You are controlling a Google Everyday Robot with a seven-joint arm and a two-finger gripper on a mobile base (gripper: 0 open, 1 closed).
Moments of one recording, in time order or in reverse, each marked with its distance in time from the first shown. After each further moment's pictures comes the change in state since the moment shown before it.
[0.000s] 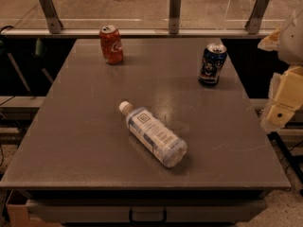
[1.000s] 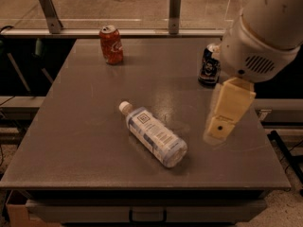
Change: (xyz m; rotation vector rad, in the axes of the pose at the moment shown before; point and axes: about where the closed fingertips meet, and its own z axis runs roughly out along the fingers) arm -0.084 0.044 0.015 -0.054 -0.055 -0.013
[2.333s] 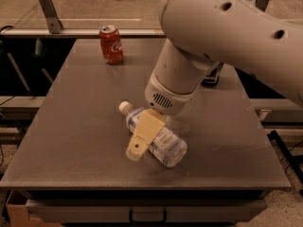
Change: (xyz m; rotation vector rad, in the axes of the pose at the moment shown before) arm -0.088 0.035 0.122 -0.160 -0.031 0.226
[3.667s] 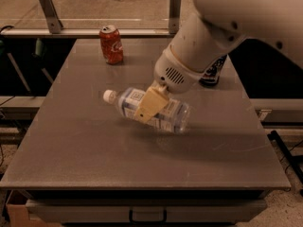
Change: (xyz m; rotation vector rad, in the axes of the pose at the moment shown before) arm -0.023 -0.026 -0.024 -0.093 -0.177 0.013
